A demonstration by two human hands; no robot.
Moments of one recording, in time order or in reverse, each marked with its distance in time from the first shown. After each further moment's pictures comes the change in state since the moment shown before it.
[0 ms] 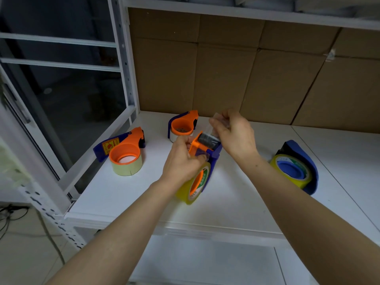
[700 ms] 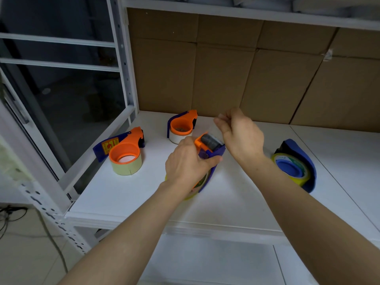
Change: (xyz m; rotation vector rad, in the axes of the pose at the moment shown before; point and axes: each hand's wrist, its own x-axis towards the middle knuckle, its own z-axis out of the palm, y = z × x) left_hand -0.009 0.009 0.012 0.425 0.144 0.085; right_hand -0.003 0.005 -0.007 -0.336 0.070 -0.084
